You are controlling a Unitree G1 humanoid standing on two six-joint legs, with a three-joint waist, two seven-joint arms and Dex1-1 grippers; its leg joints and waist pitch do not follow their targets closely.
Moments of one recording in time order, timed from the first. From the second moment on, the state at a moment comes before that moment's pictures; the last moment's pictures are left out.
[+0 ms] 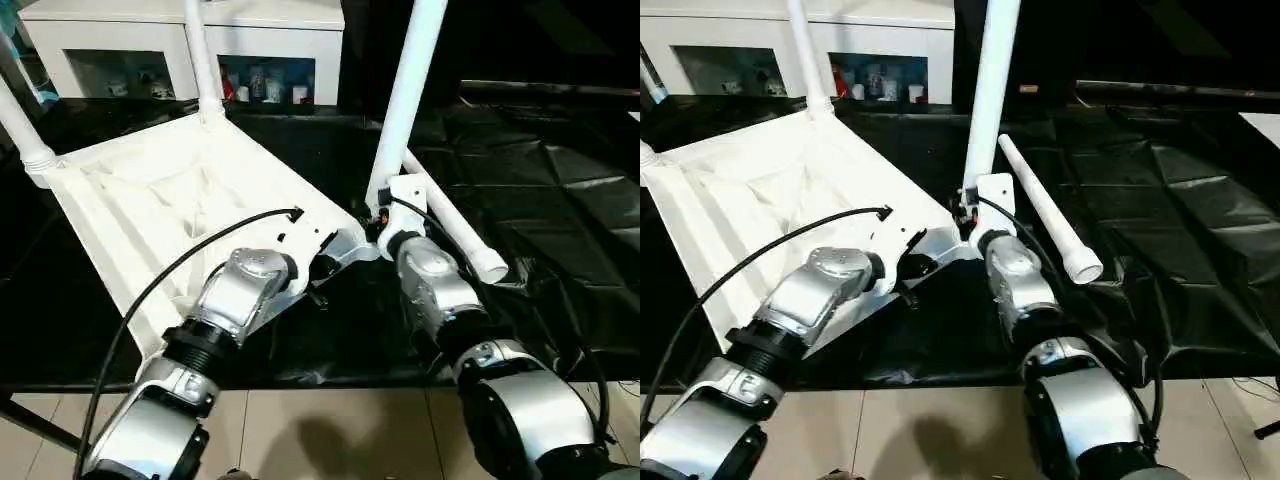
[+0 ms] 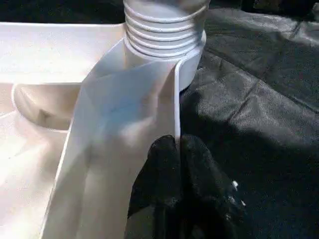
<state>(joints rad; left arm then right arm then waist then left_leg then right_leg) -0.68 0.15 -0.28 0.52 0.03 0.53 -0.64 -0.81 -0.02 0.00 1.10 0.11 -0.15 0.21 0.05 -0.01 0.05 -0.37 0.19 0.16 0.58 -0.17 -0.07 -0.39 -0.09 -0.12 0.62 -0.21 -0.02</state>
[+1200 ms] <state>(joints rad) -0.60 0.40 -0.35 0.48 -0.01 0.19 -1.18 -0.40 -0.36 0.14 0.44 0.20 0.09 0.99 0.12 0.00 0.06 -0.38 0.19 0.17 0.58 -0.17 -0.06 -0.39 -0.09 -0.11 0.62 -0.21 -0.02</state>
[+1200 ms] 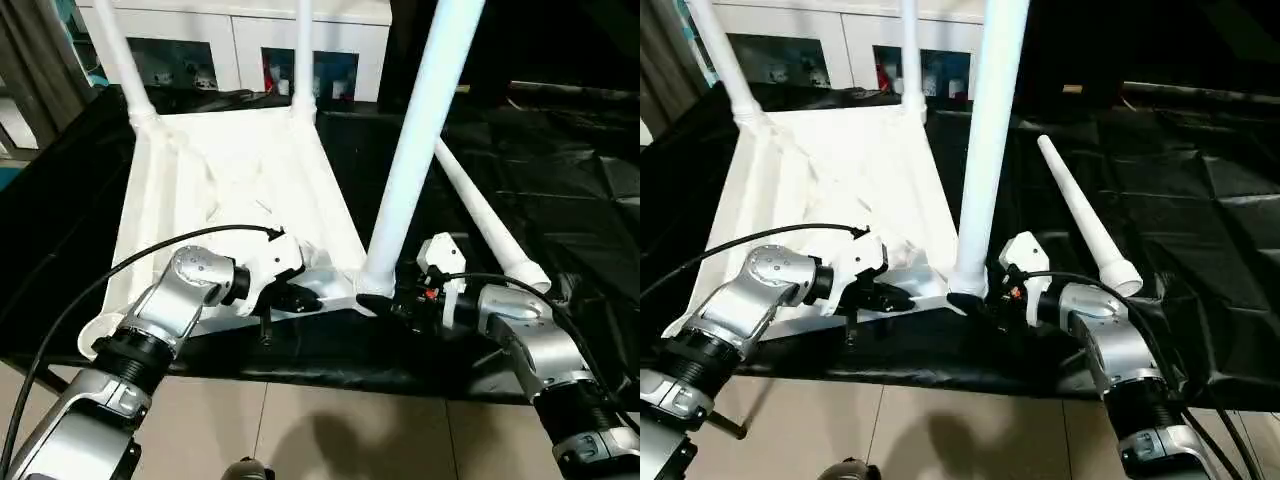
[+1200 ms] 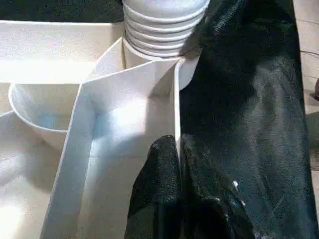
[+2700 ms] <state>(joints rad) -0.71 0.11 -0.29 0.71 0.09 0.26 -0.69 -0.60 -0.04 -0.07 0.82 0.15 -0.02 0.31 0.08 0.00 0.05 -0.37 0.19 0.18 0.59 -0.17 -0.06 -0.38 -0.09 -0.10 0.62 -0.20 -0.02</state>
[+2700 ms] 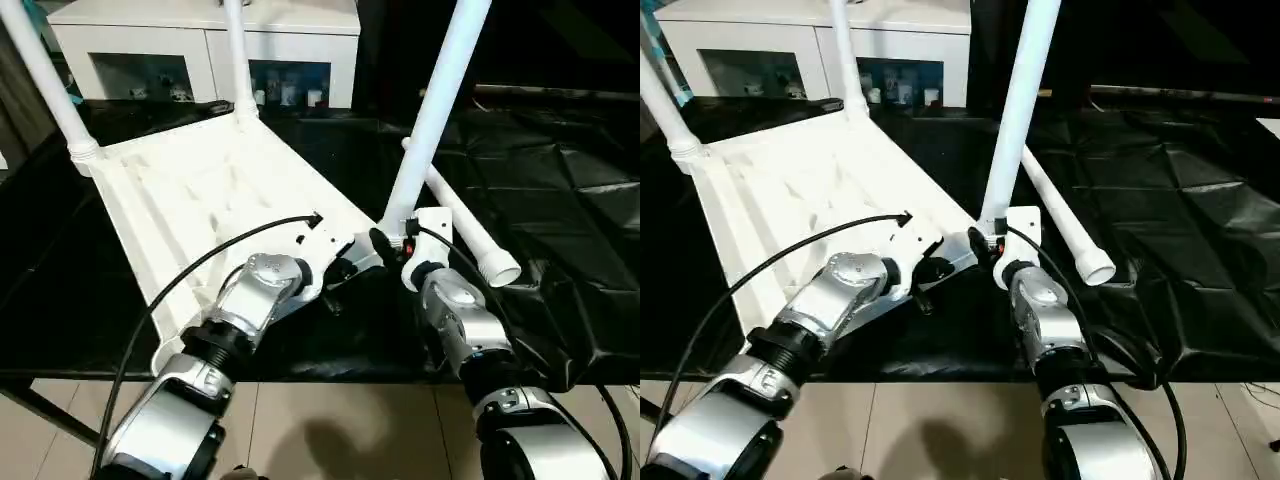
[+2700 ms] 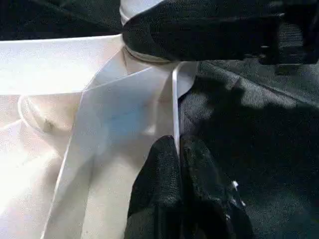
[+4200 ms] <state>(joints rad) -0.56 0.36 -0.32 0.48 -0.01 0.19 -1.17 -0.39 -0.33 0.14 0.39 0.20 0.24 0.93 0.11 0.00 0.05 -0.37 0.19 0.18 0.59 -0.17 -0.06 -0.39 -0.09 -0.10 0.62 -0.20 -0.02</state>
